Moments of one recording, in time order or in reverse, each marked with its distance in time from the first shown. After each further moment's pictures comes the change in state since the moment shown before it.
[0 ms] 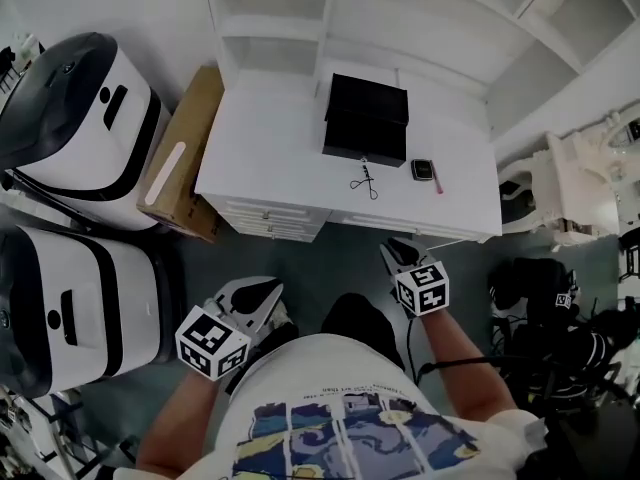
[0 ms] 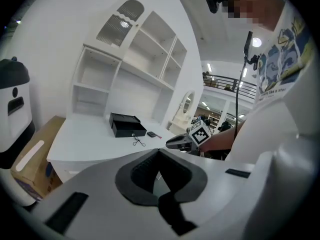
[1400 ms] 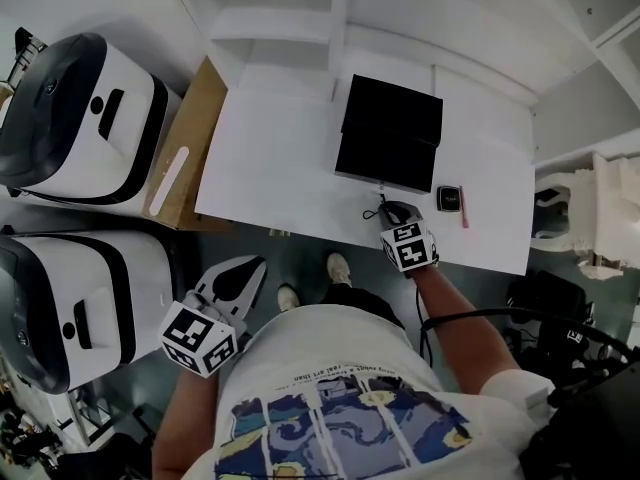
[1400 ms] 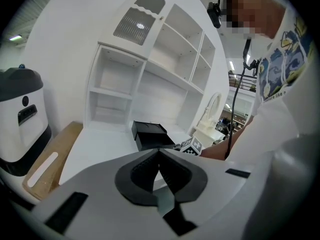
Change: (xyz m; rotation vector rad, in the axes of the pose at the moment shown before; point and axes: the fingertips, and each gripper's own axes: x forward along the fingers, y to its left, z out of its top) left arm 0.061 0.104 0.084 -0.084 -0.003 0.233; right arm 0.188 -0.093 0.038 -0.120 0.142 0.028
